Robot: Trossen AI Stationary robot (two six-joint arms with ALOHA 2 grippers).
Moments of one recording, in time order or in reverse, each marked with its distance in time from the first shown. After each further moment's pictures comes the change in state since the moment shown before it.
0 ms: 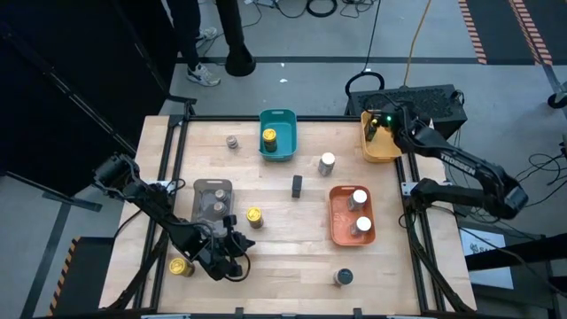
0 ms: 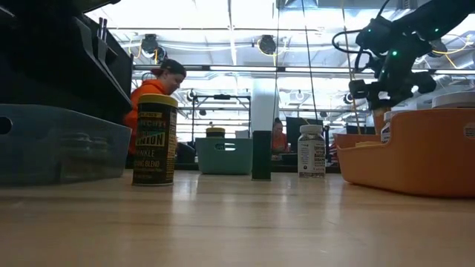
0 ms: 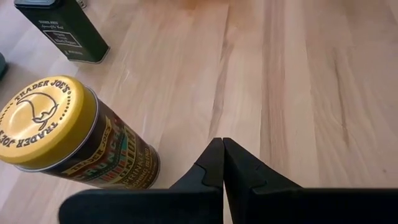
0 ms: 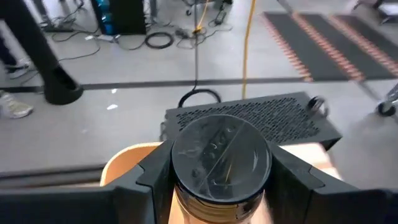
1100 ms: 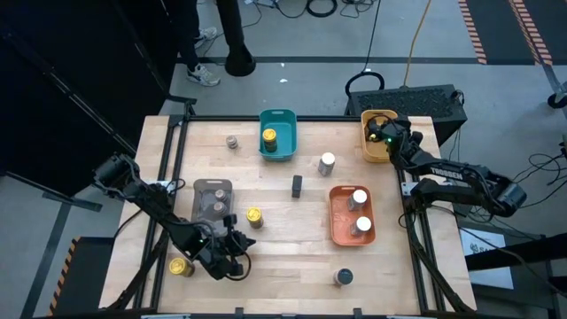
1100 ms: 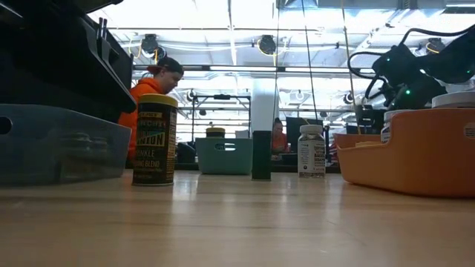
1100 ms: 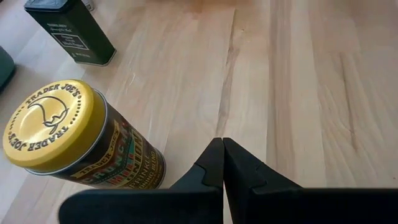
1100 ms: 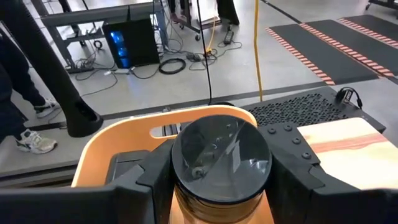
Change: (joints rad) left arm 0.007 0.000 0.000 0.002 -0.016 0.002; right arm -0.015 0.036 -0.418 0.661 0.004 -0.010
